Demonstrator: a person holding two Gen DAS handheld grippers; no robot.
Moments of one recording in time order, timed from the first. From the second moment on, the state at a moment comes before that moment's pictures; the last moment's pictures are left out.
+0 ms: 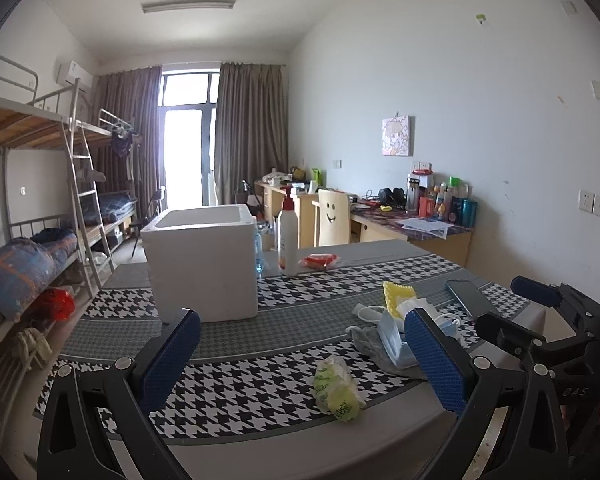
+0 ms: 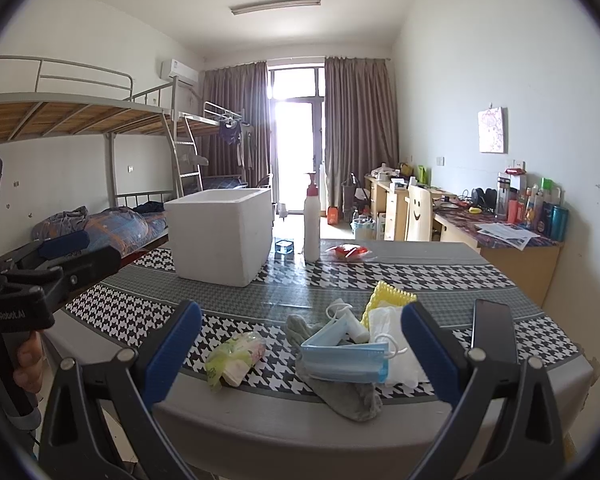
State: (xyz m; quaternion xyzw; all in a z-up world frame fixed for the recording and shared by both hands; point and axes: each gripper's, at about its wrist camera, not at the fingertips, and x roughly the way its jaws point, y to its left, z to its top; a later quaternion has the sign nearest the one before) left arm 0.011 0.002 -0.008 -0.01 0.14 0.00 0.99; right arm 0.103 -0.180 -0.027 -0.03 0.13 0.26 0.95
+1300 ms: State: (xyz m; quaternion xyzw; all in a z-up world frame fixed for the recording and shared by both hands) left arm 0.089 -0.018 -0.063 0.00 0.28 -0.03 0.96; right arm 0.156 -0.186 -0.062 -0.03 0.21 0.24 0.95
